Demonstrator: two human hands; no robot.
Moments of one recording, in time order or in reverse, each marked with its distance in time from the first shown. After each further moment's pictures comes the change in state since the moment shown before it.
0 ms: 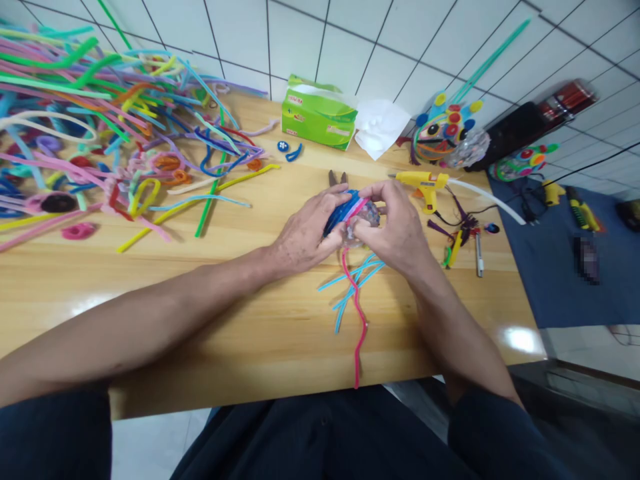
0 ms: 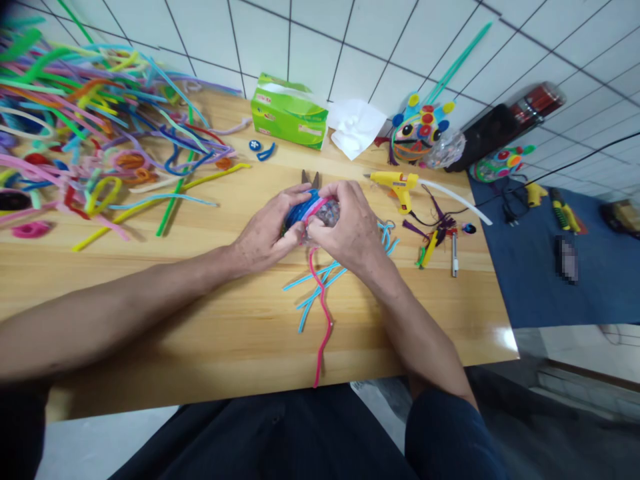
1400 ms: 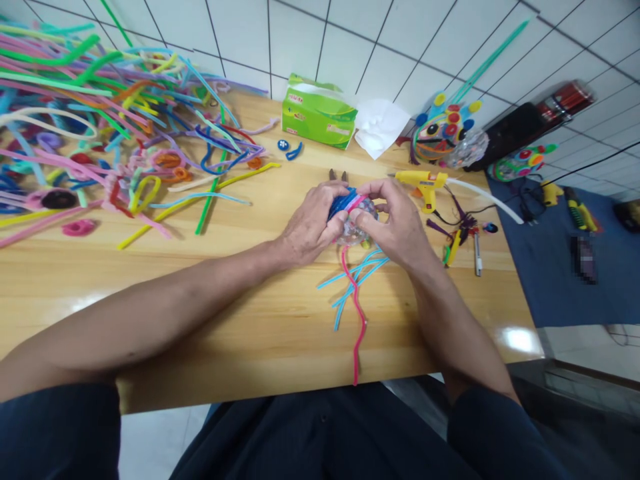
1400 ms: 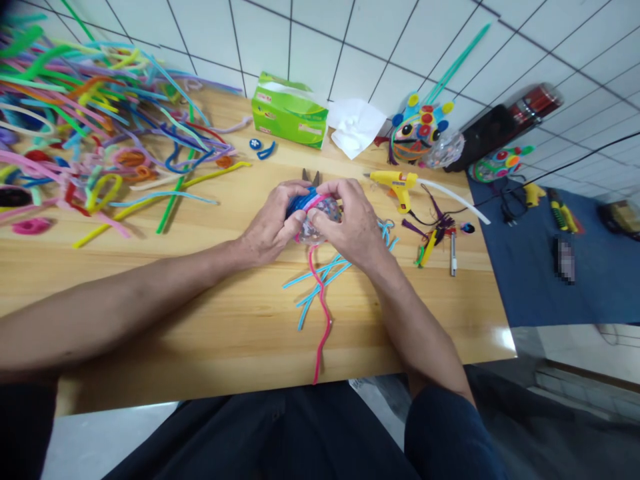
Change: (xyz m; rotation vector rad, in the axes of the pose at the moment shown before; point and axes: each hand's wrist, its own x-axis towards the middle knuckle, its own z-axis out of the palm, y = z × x) left_hand 0.009 -0.006 0.008 -0.058 0.041 -0.051; right_hand 0.004 0.001 -0.007 0.102 -0.076 0.020
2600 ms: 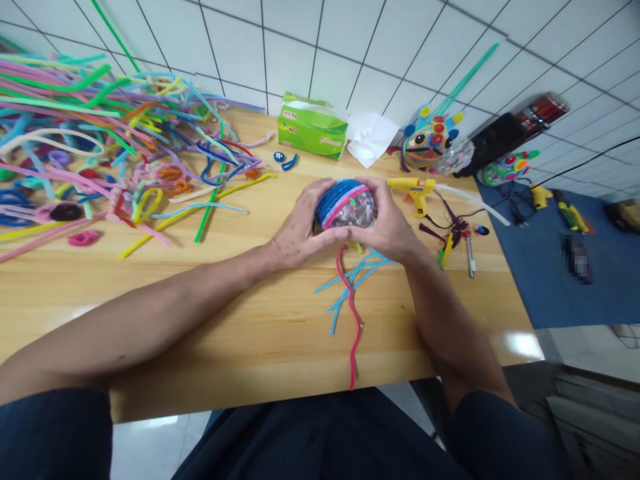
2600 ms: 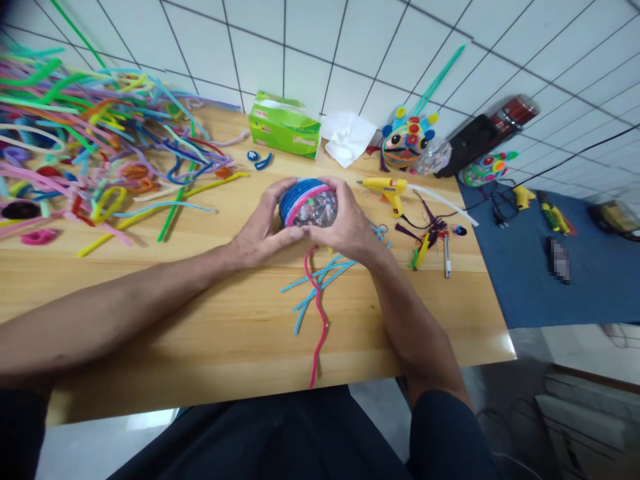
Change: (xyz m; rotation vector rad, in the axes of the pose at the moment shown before) left_hand -0.002 -0.007 -0.007 -0.115 0.008 -0.011; right_hand 0.006 0.027 0.002 0.121 -0.086 0.023
